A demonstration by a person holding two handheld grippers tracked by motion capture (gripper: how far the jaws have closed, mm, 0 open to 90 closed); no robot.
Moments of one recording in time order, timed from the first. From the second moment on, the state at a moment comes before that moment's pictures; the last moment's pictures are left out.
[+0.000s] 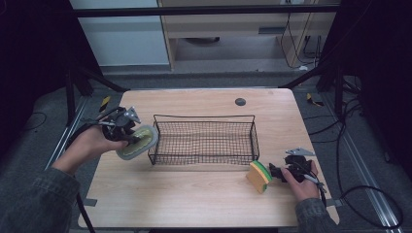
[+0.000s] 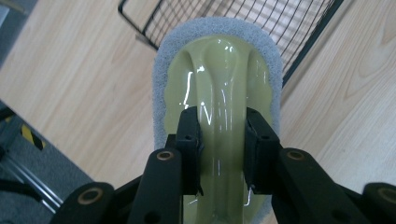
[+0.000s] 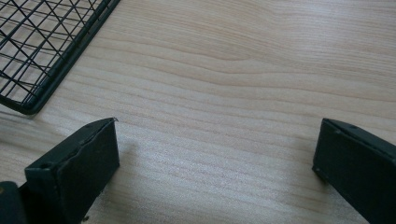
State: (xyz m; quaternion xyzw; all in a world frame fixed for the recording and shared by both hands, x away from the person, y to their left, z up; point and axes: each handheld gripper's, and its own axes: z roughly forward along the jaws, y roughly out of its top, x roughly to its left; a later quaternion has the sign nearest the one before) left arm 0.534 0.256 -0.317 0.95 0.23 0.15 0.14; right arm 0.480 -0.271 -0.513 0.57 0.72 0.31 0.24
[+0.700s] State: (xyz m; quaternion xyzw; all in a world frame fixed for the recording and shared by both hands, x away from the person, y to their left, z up) left arm 0.568 0.206 -0.301 0.96 0.15 0.18 0.14; right arm 0.483 -0.269 -0.513 0.57 0.72 0.31 0.25
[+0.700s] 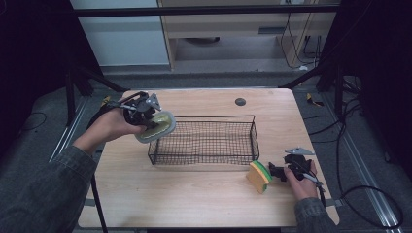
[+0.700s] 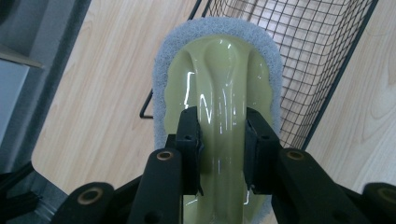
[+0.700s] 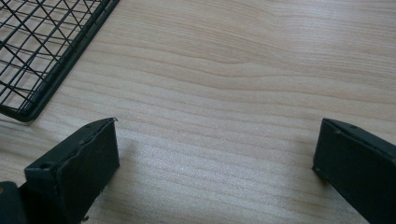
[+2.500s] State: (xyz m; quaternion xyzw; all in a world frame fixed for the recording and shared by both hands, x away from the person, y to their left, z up) left arm 0.579 0.150 -0.321 0.96 0.04 0.23 0.13; right arm 0.483 -0.270 -0.513 0.56 0.73 0.31 0.24
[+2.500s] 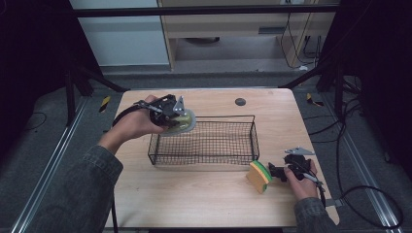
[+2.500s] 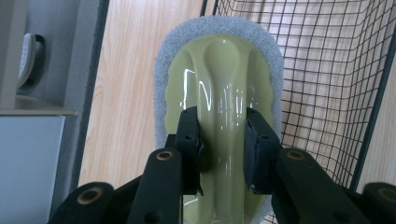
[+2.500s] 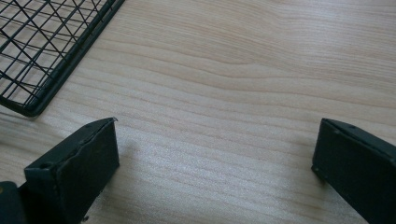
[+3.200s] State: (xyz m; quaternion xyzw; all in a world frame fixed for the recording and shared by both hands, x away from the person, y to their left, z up) left arm 0.581 0.152 -0.345 0.97 0.03 0.21 0.12; right arm 0.483 -0.270 -0.513 0.56 0.73 0.31 0.24
